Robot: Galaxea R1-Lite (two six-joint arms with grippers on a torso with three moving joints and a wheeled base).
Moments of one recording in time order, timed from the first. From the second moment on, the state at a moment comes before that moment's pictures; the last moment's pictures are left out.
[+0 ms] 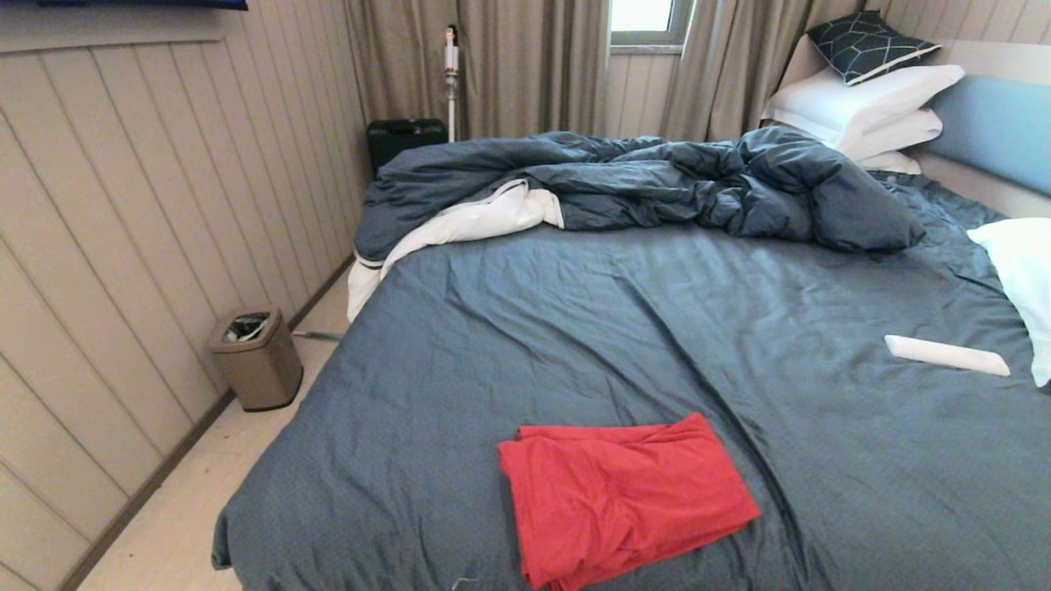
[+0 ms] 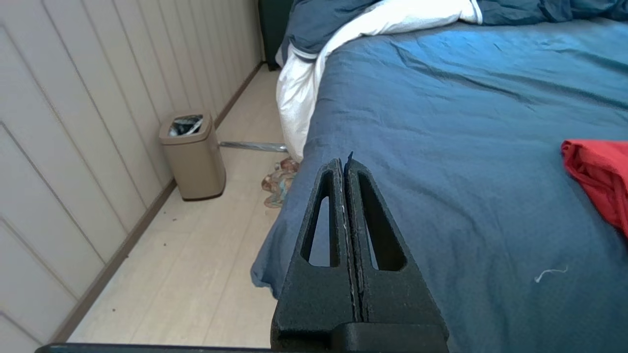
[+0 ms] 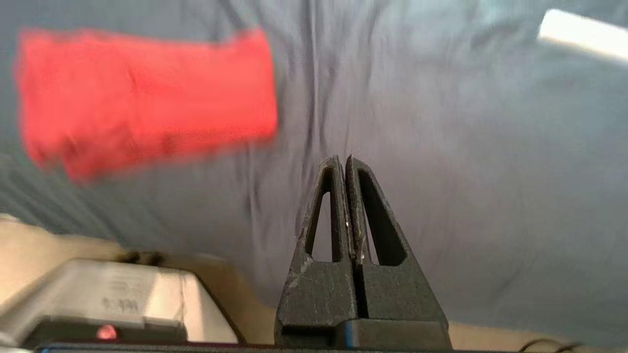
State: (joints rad) left arm 0.01 0.00 0.00 -0.08 -0.01 0.04; right arm 0.01 0.28 -0.36 0.26 0.03 -0.06
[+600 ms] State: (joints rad) left arm 0.01 0.00 0.00 -0.08 0.00 0.04; right arm 0.15 1.20 -1.15 0.43 0.03 0.11
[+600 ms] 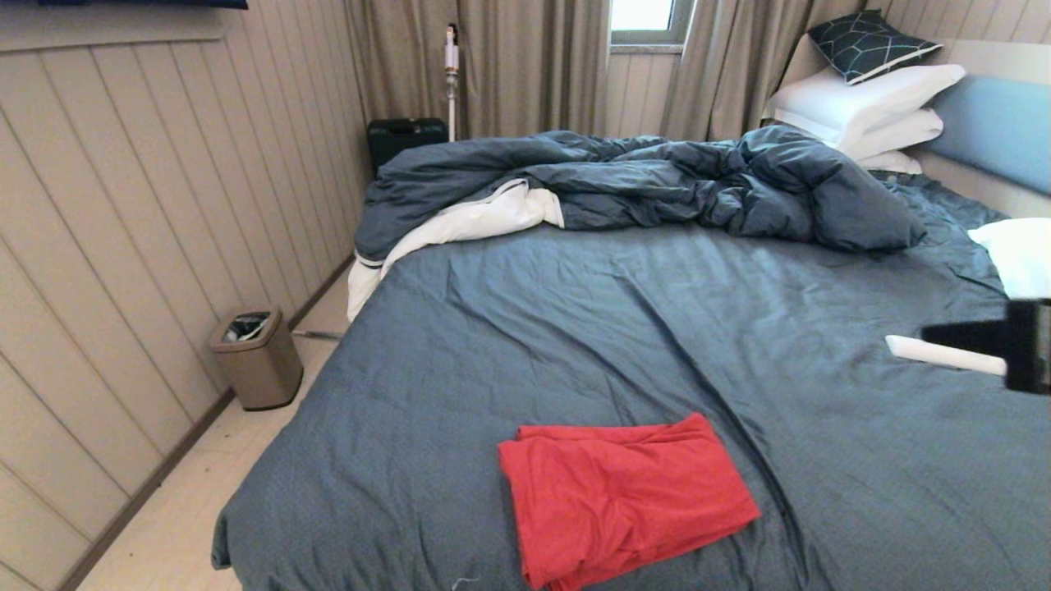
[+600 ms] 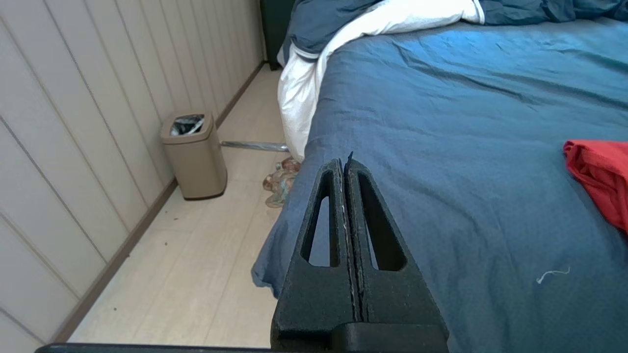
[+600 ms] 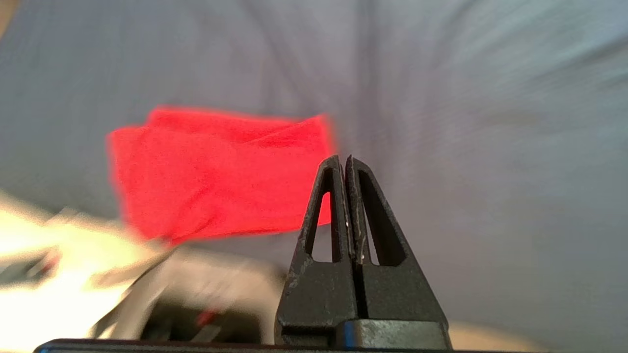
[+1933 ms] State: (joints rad) left arm 0.01 0.00 0.00 -0.08 -0.01 0.03; right arm 0.86 2.07 -1.55 0.70 -0.22 0.24
